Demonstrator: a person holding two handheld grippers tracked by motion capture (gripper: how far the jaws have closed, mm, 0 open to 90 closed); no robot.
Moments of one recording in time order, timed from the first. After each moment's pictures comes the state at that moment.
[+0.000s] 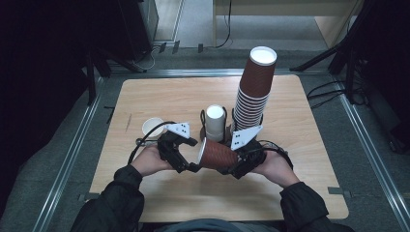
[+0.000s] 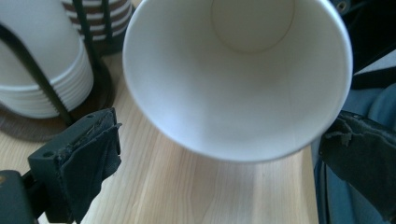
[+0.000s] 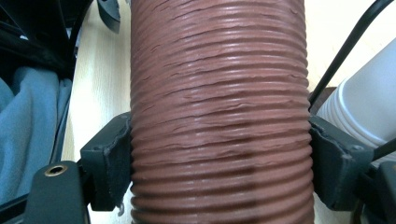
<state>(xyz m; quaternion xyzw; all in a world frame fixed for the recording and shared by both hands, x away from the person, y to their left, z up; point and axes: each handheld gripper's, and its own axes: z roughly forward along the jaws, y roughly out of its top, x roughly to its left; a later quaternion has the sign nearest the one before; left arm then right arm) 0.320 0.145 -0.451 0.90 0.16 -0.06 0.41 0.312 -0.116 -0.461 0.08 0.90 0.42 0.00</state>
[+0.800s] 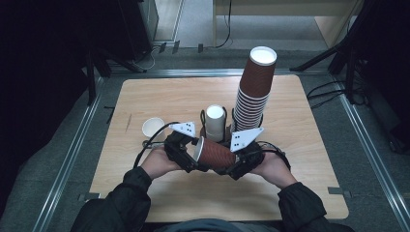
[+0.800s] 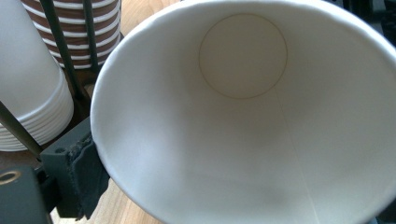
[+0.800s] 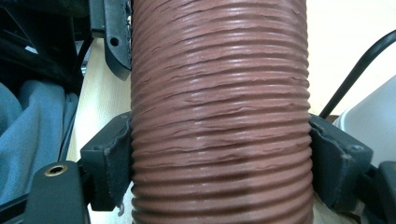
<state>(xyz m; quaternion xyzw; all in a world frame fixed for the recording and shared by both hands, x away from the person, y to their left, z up) 0.317 0.129 -0.449 0.88 0.17 -0.07 0.44 0.307 -0.112 -0.458 0.05 0.89 0.46 0.02</state>
